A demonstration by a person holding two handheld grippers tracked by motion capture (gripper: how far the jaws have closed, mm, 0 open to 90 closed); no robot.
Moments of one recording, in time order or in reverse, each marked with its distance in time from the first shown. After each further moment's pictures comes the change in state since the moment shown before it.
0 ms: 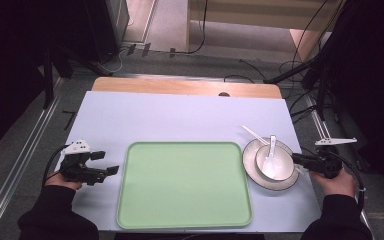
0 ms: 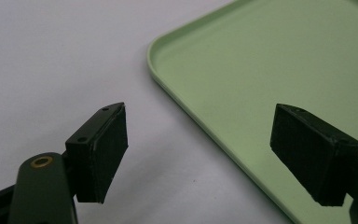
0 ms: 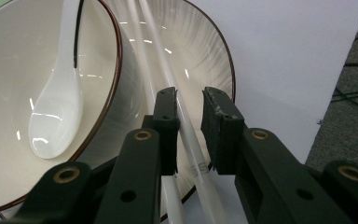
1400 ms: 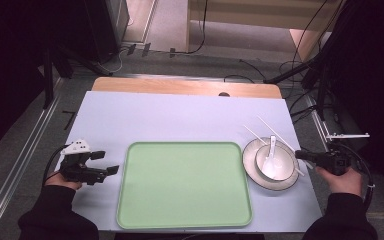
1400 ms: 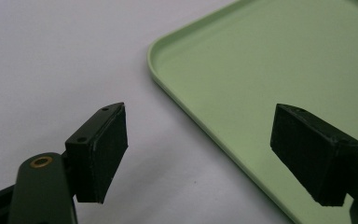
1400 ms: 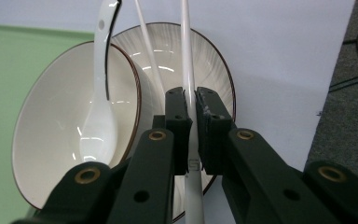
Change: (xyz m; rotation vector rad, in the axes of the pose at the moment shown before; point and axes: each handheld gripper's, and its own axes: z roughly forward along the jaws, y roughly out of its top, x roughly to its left) left arm 0.001 0.000 0.000 -0.006 0.001 0.007; right arm -0.007 0.013 -0.023 -0.014 0.087 0.177
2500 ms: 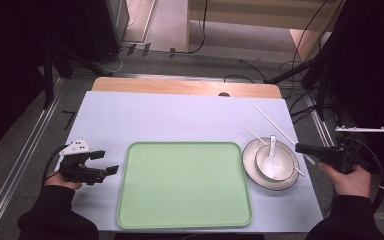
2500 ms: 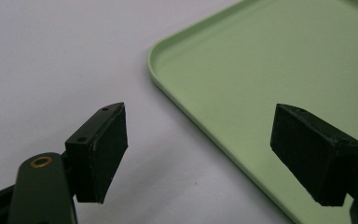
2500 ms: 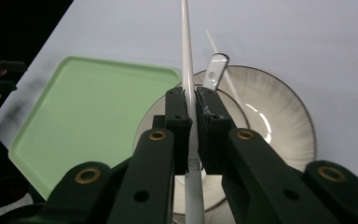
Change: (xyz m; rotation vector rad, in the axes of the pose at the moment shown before) left arm 0.000 -0.001 -0.001 -0.012 -0.001 0.007; right arm 0.060 0.019 -0.036 -0.073 0.102 0.002
